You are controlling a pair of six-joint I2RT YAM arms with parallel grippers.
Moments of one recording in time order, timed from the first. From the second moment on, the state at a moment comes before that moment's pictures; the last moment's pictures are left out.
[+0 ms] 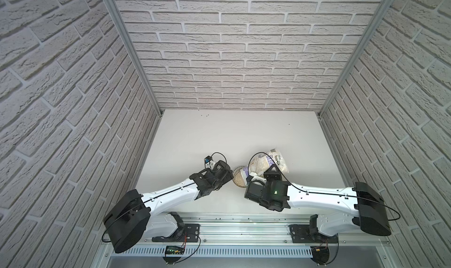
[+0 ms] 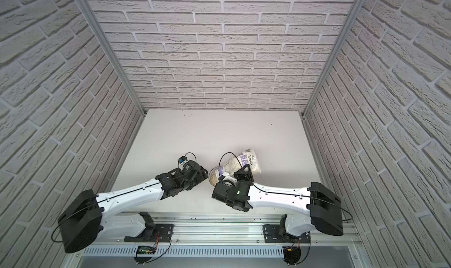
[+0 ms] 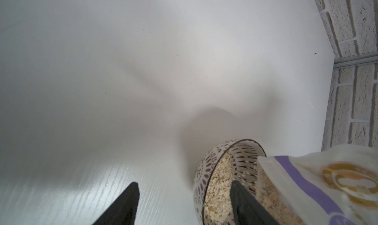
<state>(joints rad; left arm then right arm) -0.81 1.24 0.62 -0.26 -0.20 -1.25 1.26 1.40 0.90 -0.90 1.29 -0.50</state>
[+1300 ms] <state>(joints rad) -0.81 1.24 0.62 -0.26 -0.21 -1.25 1.25 1.40 0.90 -0.89 1.28 -0.47</state>
